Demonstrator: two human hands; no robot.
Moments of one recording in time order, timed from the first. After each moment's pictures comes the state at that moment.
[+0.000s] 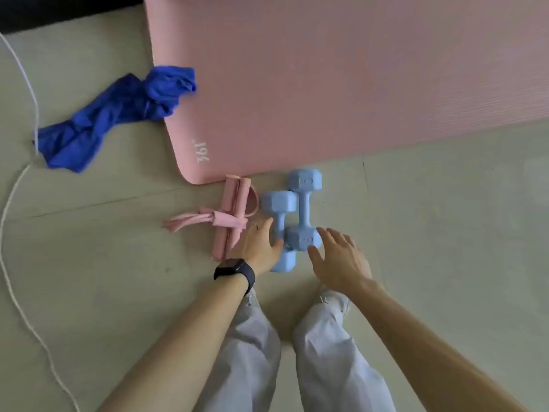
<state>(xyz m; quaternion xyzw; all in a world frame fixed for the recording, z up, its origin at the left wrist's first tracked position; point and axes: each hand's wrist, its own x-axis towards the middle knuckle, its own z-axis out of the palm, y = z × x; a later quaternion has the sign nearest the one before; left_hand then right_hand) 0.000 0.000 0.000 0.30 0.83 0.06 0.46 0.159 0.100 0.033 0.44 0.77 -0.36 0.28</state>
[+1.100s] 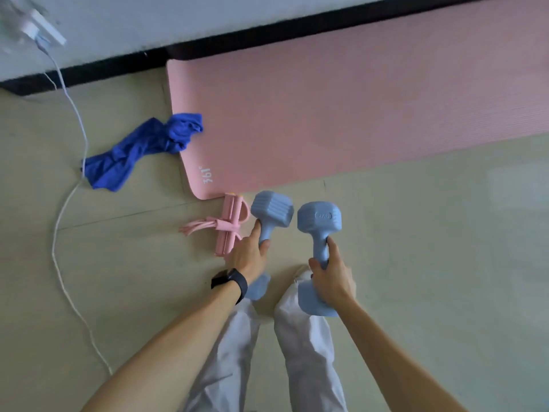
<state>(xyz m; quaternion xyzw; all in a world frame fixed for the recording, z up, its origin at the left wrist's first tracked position) 0.029 0.008 0.169 0.24 0.85 0.08 0.46 0.197 0.092 0.187 0.62 0.57 -0.49 0.22</state>
